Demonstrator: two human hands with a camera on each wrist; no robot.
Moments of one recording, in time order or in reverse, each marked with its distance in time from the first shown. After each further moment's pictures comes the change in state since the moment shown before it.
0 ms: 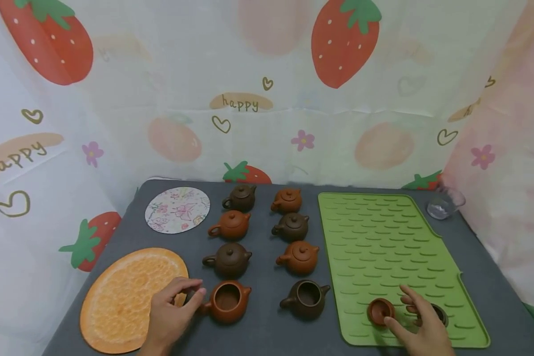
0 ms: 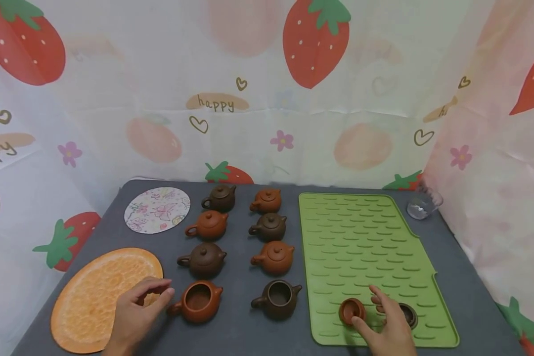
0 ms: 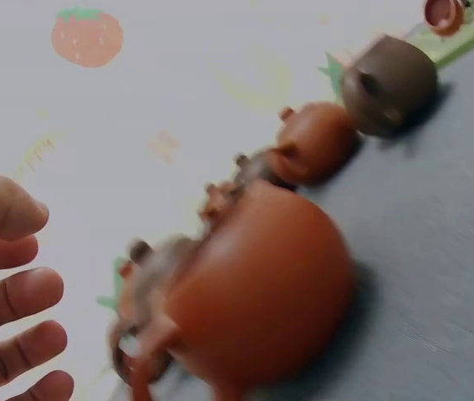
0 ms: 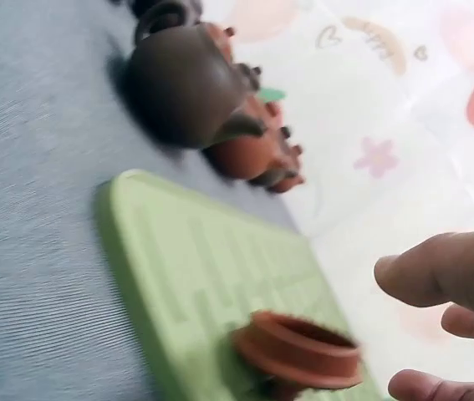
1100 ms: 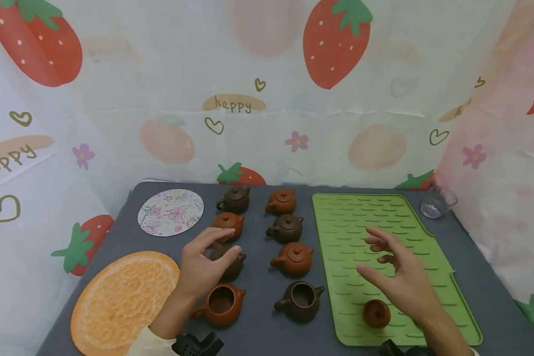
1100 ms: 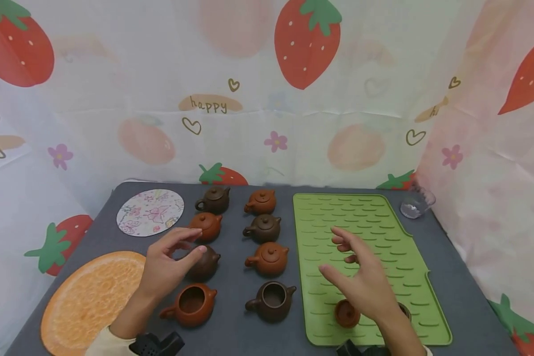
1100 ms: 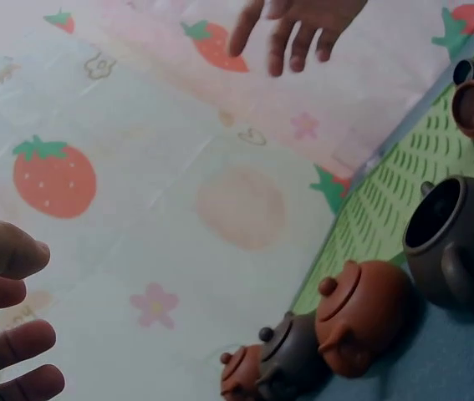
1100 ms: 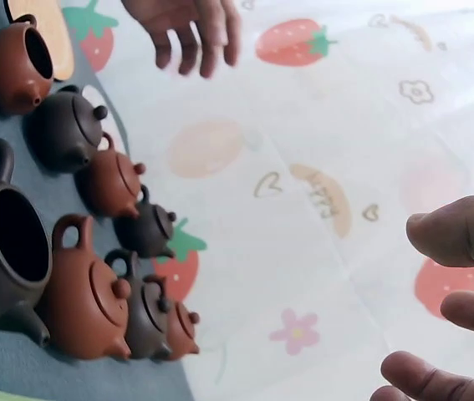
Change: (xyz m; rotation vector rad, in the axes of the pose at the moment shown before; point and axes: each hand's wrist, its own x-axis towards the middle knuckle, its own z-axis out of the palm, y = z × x) left_hand 0.087 0.096 0.052 -0.081 -0.100 0.196; right_hand 0.024 -0.104 -0.024 0.135 0.139 -0.557
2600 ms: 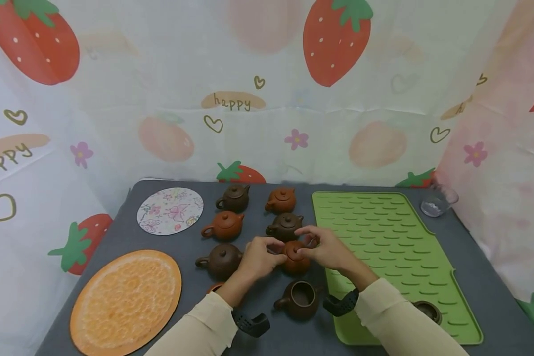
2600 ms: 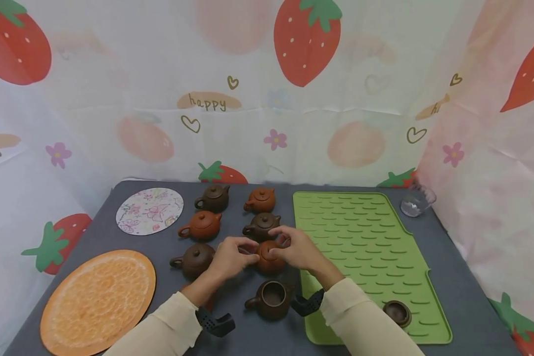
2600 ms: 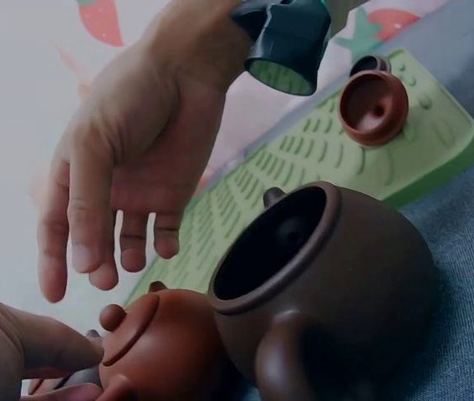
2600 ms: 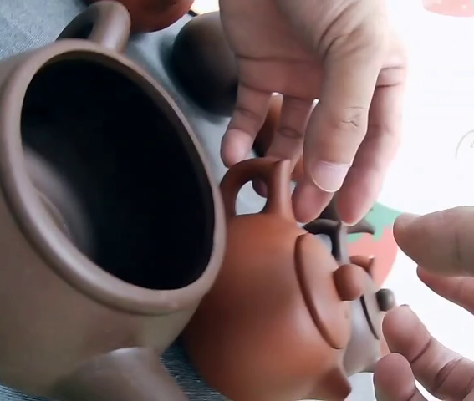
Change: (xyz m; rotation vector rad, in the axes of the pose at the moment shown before) left_hand -0.002 -0.081 0.104 0.135 -0.407 -0.571; right_hand 0.082 0.058 0.103 0.130 -0.459 0.201
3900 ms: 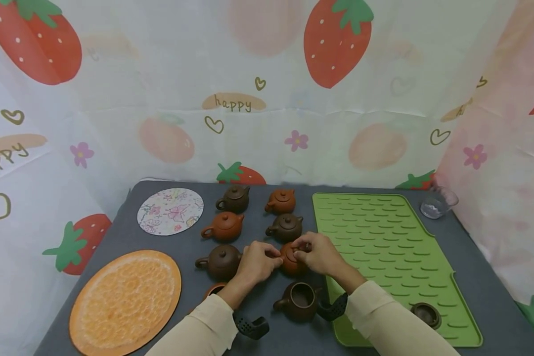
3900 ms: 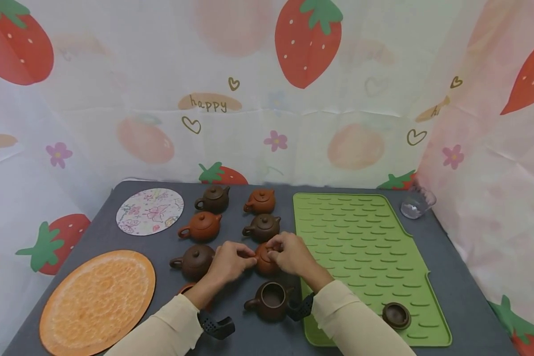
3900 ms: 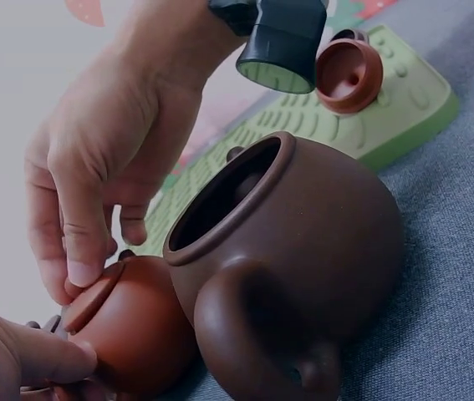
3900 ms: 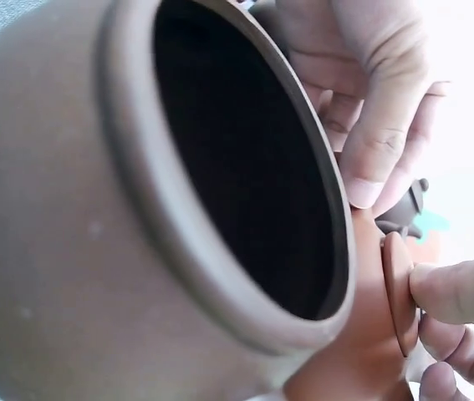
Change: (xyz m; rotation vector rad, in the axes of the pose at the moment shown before) left_hand 0.000 -0.009 0.008 0.143 0.073 -0.125; right_hand 0.006 0.005 0.020 -0.254 0.115 -0.050
